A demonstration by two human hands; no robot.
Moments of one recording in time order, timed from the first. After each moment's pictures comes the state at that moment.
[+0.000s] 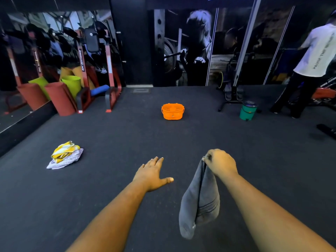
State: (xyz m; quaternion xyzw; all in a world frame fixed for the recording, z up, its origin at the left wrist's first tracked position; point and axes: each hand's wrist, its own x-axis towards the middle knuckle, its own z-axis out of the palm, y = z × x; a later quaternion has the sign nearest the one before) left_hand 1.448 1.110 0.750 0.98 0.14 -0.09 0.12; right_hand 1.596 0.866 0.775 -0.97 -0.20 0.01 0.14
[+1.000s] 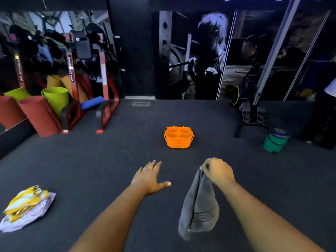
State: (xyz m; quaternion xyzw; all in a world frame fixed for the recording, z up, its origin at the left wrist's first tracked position) left_hand 2.033 1.467 0.741 0.98 0.16 -0.08 0.12; right_hand 2.187 1.223 0.753 -0.96 -0.24 0.02 0.12
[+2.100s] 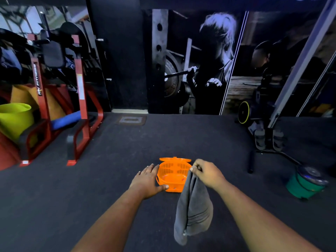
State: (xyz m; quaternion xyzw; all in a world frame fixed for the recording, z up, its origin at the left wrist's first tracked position) left_hand 2.635 1.756 0.719 0.98 0.15 -0.07 0.13; right_hand 2.778 1.522 0.747 -0.90 -0.32 0.08 0.28
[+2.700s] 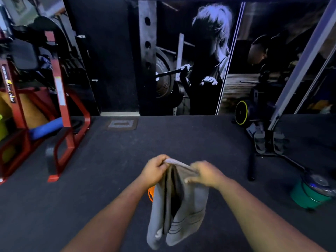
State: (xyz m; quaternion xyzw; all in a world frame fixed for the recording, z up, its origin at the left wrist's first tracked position) left_hand 2.884 1.808 0.751 0.87 0.06 0.11 0.47; right_hand 2.985 1.585 0.764 -0.90 -0.39 0.13 0.16
